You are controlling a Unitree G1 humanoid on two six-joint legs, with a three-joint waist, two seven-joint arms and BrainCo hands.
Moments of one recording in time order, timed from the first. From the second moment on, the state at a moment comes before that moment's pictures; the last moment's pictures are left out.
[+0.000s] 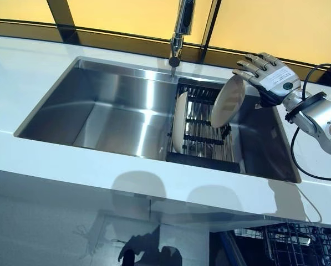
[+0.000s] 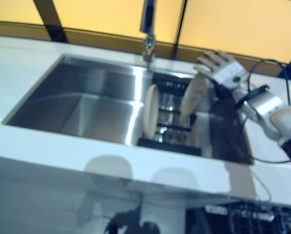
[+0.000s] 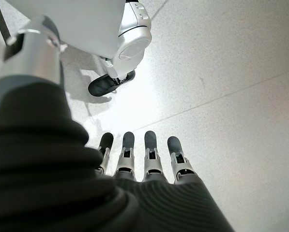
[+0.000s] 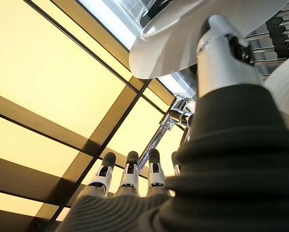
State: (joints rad) left arm -0.05 0.45 -0.33 1.07 0.06 0.23 -0.10; right arm -1.10 -1.23 0.75 0.33 -0.73 -0.14 -0.26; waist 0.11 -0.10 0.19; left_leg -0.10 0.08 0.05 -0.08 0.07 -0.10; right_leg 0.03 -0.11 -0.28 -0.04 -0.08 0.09
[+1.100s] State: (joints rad) left arm -0.06 0.46 -0.33 1.06 -0.04 0.18 -0.09; right arm -1.09 -1.18 0.80 0.36 -0.82 -0.17 -0.21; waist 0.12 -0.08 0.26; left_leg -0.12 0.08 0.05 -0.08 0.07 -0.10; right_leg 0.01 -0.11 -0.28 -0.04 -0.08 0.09
